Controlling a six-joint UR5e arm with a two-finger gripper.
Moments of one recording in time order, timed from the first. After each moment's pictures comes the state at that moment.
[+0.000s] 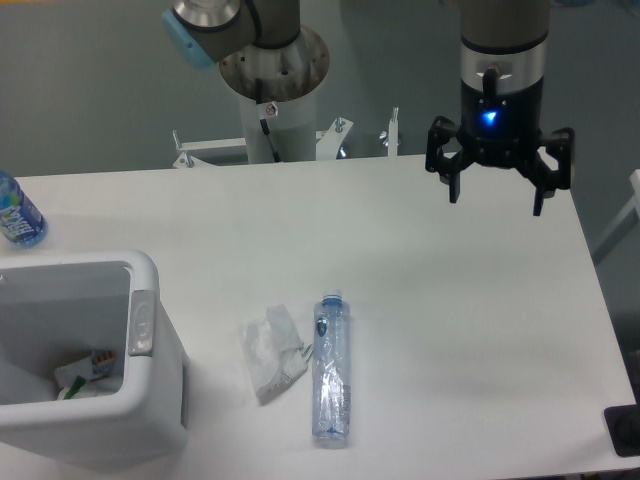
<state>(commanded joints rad) 2.65 -1.75 -1.37 -1.25 1.52 1.07</state>
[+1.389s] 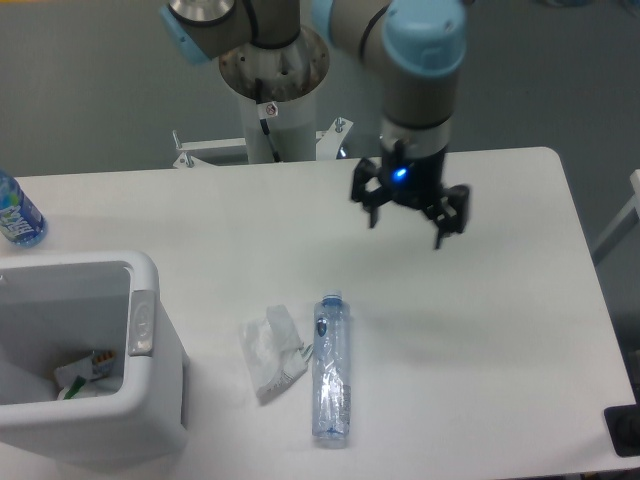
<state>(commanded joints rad) 2.48 -1.76 -1.71 -1.13 1.44 0.92</state>
